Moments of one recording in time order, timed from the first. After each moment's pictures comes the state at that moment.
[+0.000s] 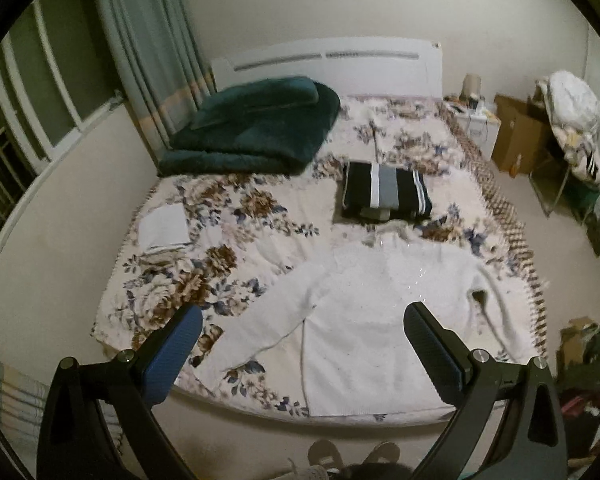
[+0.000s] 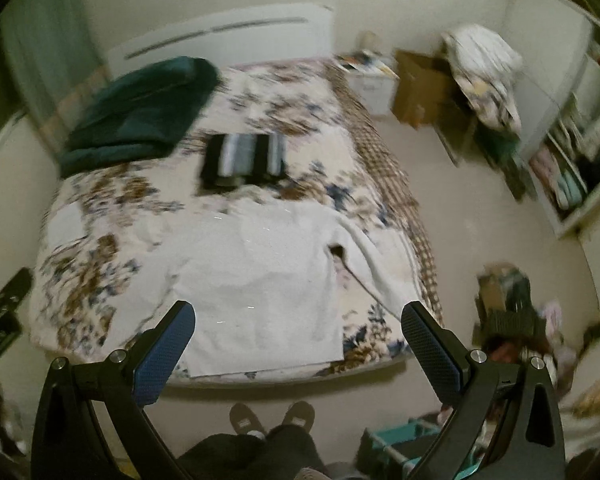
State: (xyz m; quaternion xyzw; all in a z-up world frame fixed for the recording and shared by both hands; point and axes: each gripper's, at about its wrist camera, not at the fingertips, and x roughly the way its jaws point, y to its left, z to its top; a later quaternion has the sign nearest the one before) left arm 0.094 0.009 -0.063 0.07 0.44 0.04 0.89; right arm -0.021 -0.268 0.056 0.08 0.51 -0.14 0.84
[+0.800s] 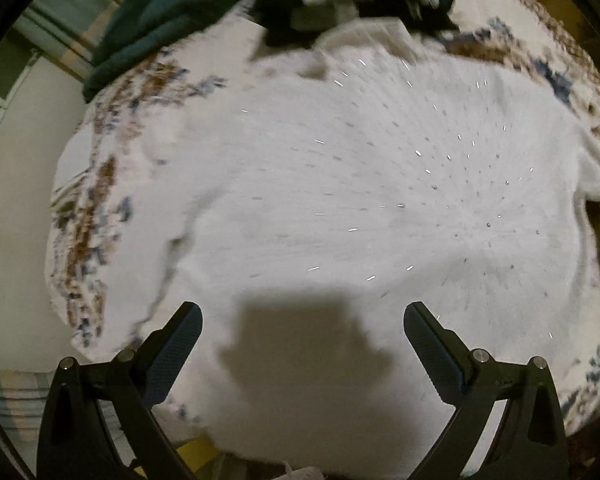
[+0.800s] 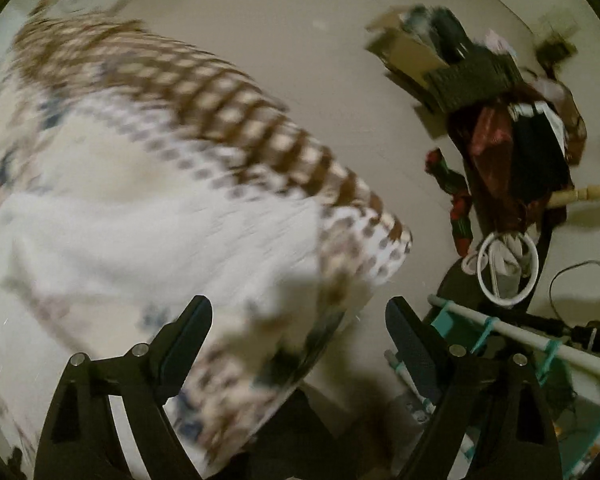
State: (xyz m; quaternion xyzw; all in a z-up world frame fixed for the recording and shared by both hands) left arm 0.257 -0.129 -0.475 0.14 0.62 0.08 0.77; right arm -0.019 -0.708 -0.484 0.35 0.60 -0.40 0.59
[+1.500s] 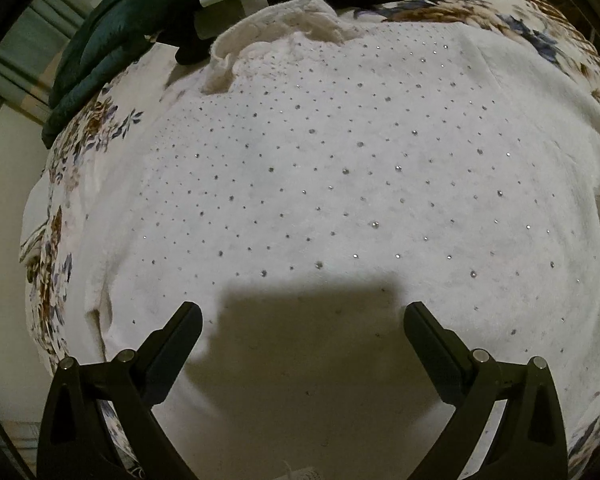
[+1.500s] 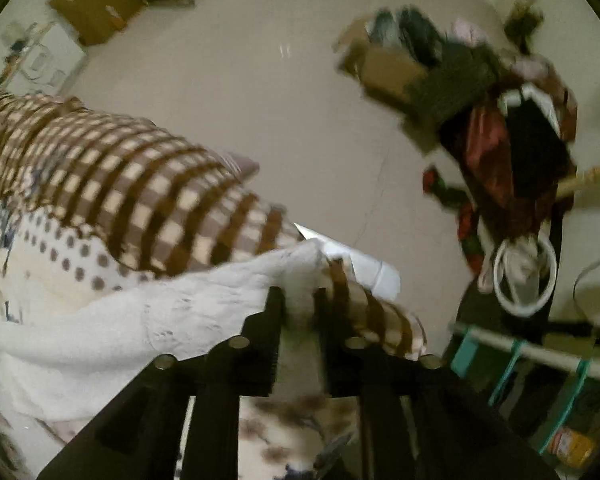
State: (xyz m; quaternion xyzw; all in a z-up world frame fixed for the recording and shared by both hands) left arm 0.297 -0.178 -0.532 0.18 0.60 0.02 0.78; right arm -0.011 -0.782 -0.516 0.41 0.53 -0.46 0.59
